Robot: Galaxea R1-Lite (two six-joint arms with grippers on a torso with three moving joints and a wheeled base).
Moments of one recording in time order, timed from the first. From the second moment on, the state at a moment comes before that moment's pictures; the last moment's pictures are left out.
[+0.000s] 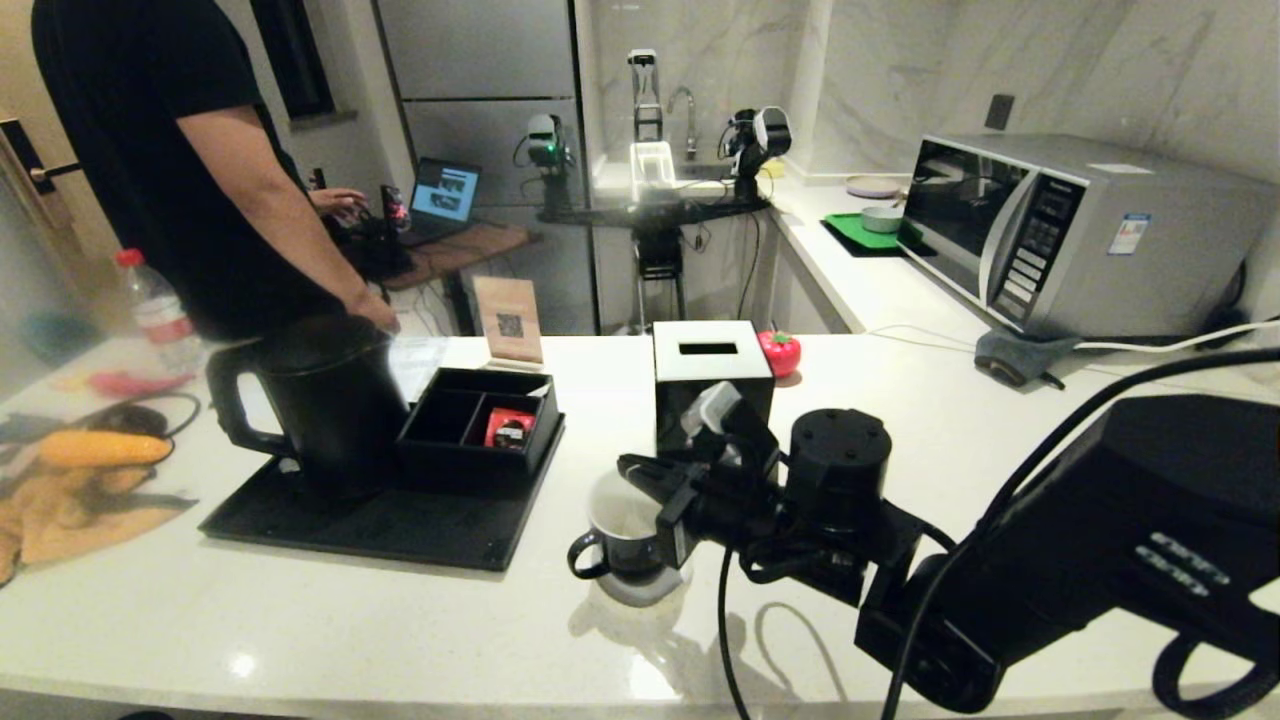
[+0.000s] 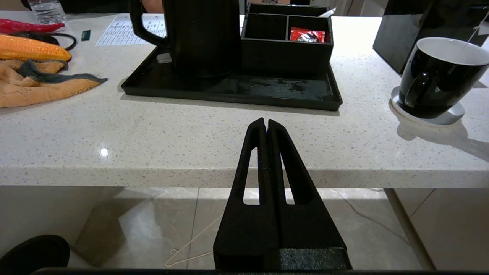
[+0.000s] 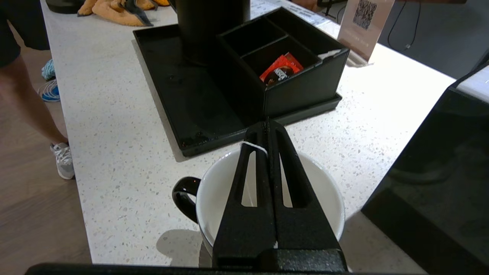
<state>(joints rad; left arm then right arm) 0.00 0.00 0.00 0.01 -0.01 -0.03 0.75 2.15 -0.87 -1.27 0.22 -0.07</state>
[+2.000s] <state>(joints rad) 0.00 0.00 0.00 0.01 -0.01 -0.03 0.71 2.03 -1.00 -1.25 0.21 -0.07</state>
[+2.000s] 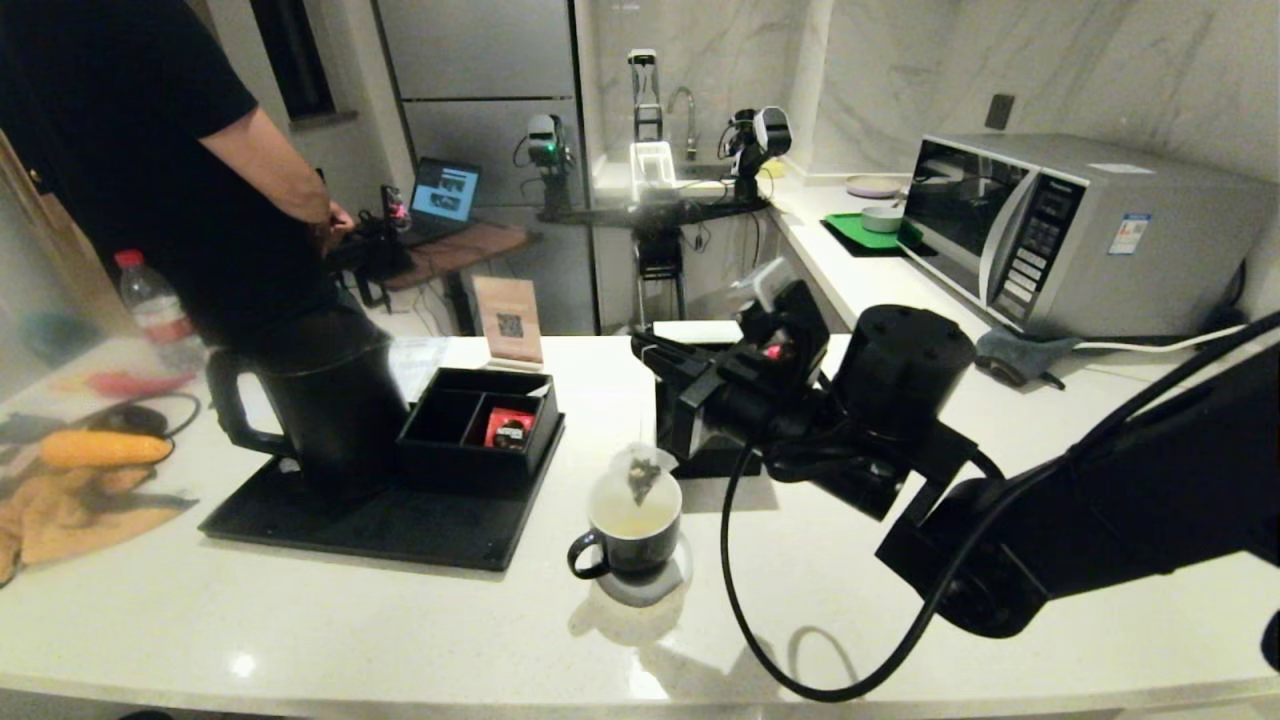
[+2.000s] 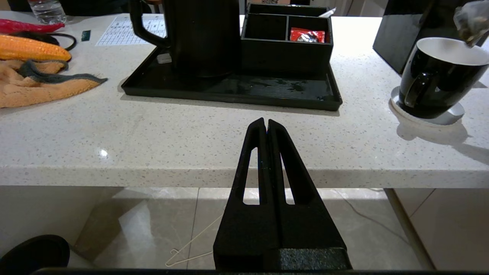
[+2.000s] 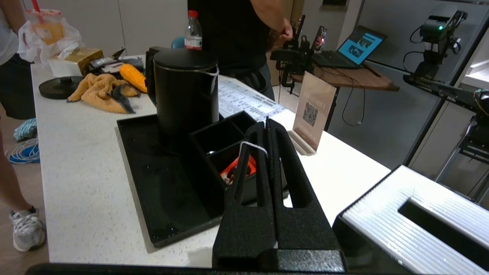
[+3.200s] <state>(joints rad) 0.00 0.00 0.00 0.01 -0.01 -0.03 0.66 2.02 -1.07 -1.20 0.22 -0.07</state>
